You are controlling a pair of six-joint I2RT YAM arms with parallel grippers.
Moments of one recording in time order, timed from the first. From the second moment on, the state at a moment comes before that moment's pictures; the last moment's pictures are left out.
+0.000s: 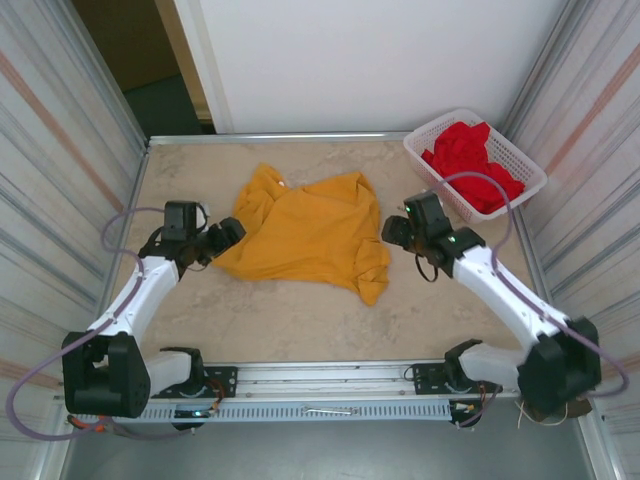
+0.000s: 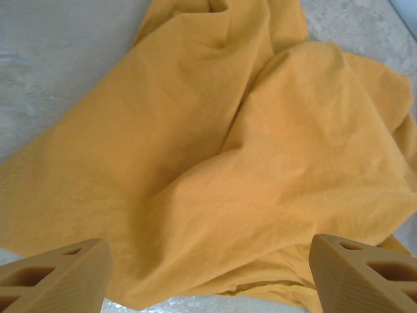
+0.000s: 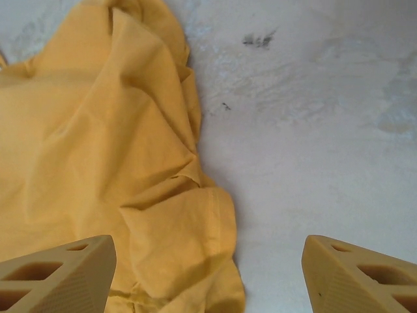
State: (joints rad) left arm -0.08 1.18 0.76 -0.45 0.28 -0.63; right arm 0.45 1.23 0.93 -0.59 0.16 0.66
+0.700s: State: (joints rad) left arm -0.08 1.19 0.67 -0.53 0.22 -0.67; right arm 0.43 1.44 0.97 -0.55 0.06 0.61
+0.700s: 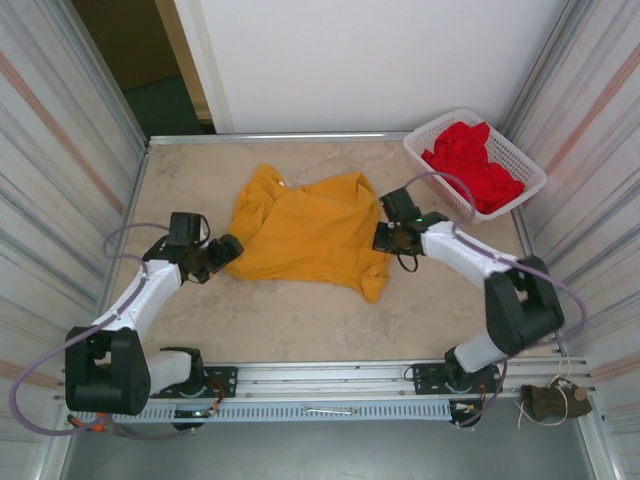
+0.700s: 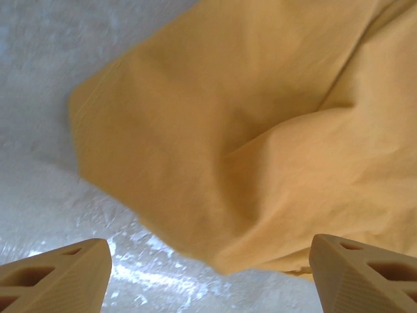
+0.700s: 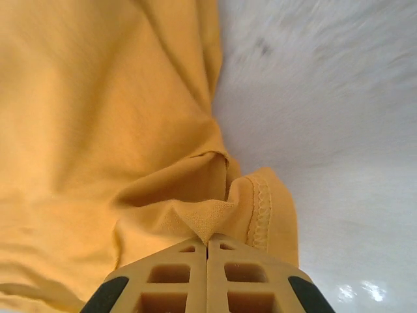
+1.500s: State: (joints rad) left arm -0.54 1.25 0.64 -0.34 0.15 -0.85; right arm 0.26 1.02 0.97 -0.60 -0.05 0.62
